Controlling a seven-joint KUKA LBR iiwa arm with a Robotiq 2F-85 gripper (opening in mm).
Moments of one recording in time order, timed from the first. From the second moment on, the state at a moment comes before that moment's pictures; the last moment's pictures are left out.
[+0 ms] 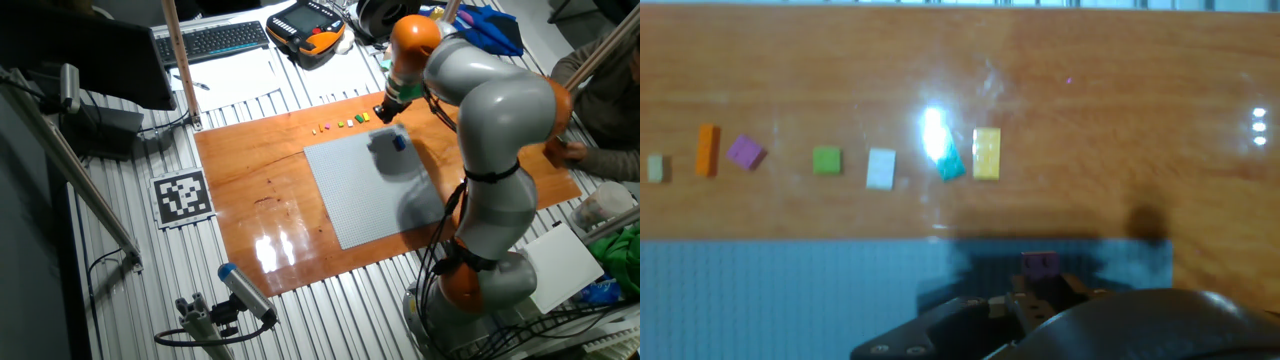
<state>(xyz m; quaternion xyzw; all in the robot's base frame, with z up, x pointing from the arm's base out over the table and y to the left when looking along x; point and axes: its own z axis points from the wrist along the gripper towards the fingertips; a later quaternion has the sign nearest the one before) 0.598 -0.072 0.127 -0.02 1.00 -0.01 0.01</state>
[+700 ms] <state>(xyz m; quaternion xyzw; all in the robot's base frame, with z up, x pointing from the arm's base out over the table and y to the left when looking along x) 0.584 -0.072 0.127 -0.01 1.00 -0.01 0.02</state>
